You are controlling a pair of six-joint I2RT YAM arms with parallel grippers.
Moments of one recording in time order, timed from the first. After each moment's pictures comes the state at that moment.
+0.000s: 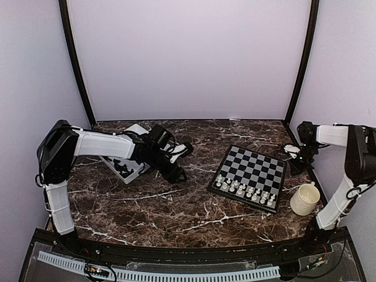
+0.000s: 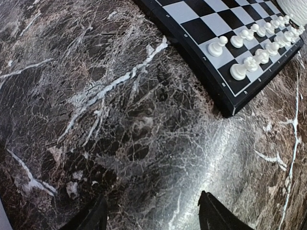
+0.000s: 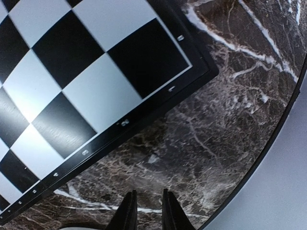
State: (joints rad) left arm -0.74 1.93 1.29 -0.33 0.29 0.17; right arm -0.09 1.64 1.04 -0.79 0.02 -0.60
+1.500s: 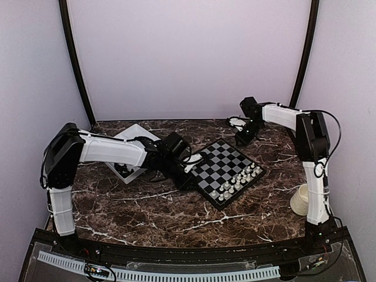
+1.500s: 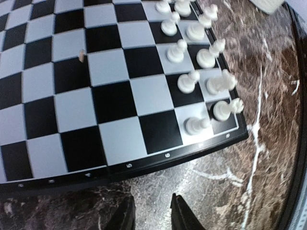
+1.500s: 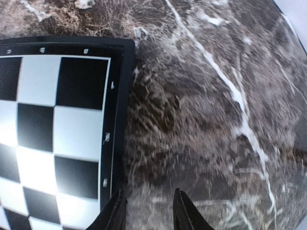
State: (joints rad) left arm -0.88 2.00 1.34 -0.34 0.33 0.06; right arm 0.33 2.33 1.97 -0.82 -0.07 -0.49
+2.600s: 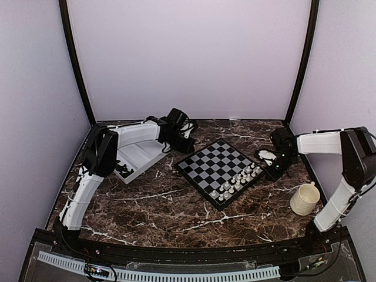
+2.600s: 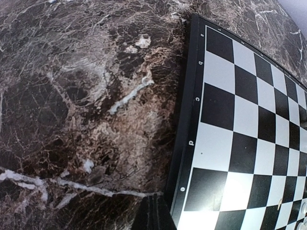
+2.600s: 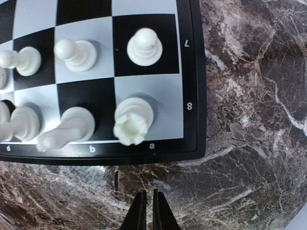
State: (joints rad) left arm -0.63 2.50 2.13 -0.54 0.23 -0.12; right arm 0.25 1.61 0.93 -0.62 -0.05 -0.39
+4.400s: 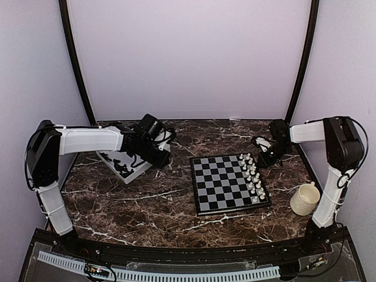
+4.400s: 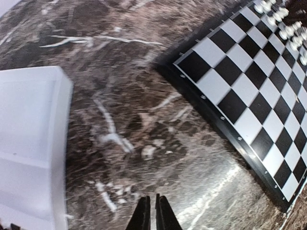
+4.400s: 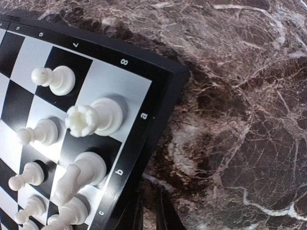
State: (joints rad) left arm -0.71 1.85 1.32 -0.46 0.06 -0.09; right arm 0.17 1.88 1.16 -0.51 -0.23 -0.32
